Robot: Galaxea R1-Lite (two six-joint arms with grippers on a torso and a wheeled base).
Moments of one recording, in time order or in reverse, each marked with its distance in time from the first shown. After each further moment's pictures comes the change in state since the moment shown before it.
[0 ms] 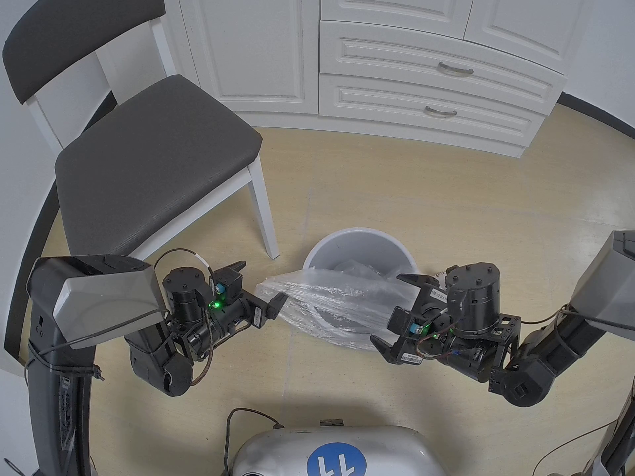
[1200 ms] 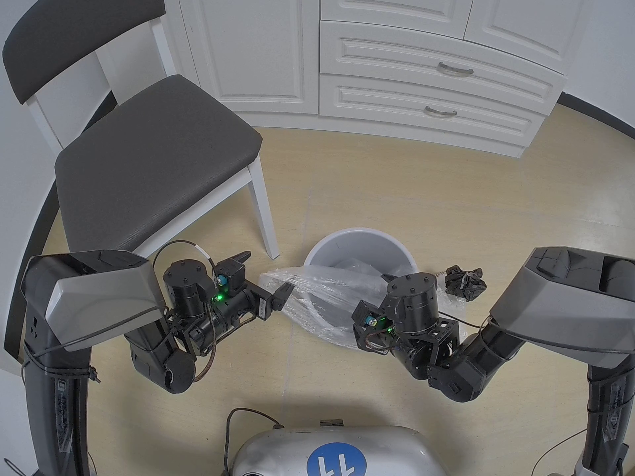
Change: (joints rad) left arm -0.022 -0.032 -0.019 0.000 0.003 -0.034; right arm 0.023 0.273 -0.262 -0.003 -0.224 0.053
